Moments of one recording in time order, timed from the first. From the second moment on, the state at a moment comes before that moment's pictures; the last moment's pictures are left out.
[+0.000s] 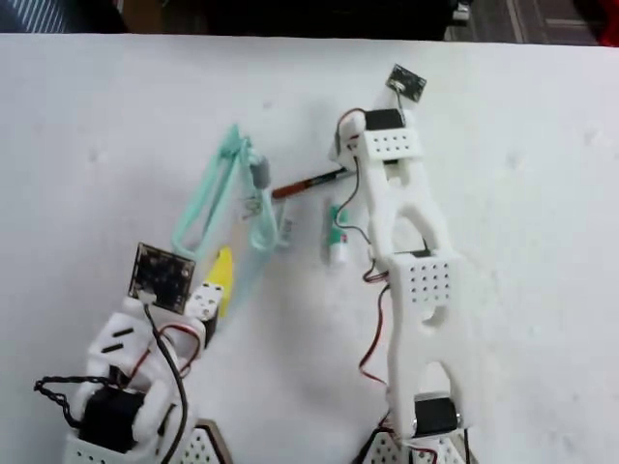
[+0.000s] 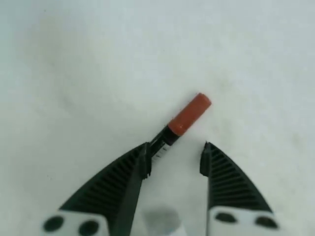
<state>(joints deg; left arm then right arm) 10.0 -104.1 79.3 59.6 -1.4 -11.5 56.3 -51.5 74.3 -32.2</state>
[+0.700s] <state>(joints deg) 10.0 -104.1 79.3 59.6 -1.4 -11.8 64.6 -59.2 77.6 -26.0</state>
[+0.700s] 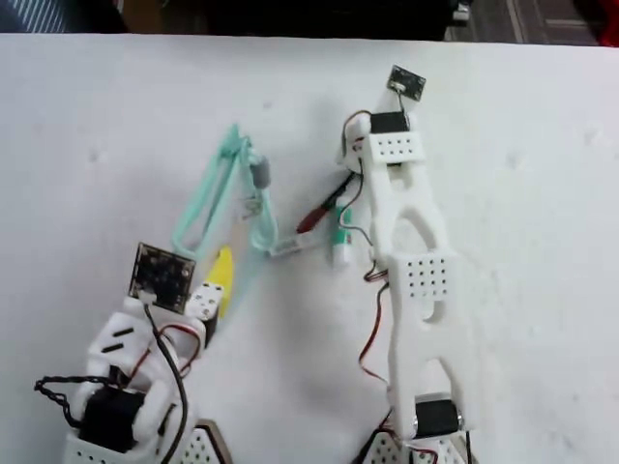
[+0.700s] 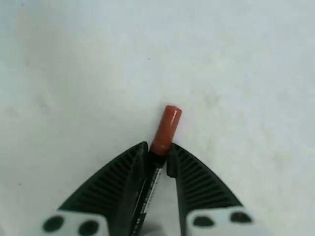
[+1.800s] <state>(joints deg) 9.9 -104.3 79.3 59.6 -1.5 -11.7 56.7 -85.5 97.1 -19.1</state>
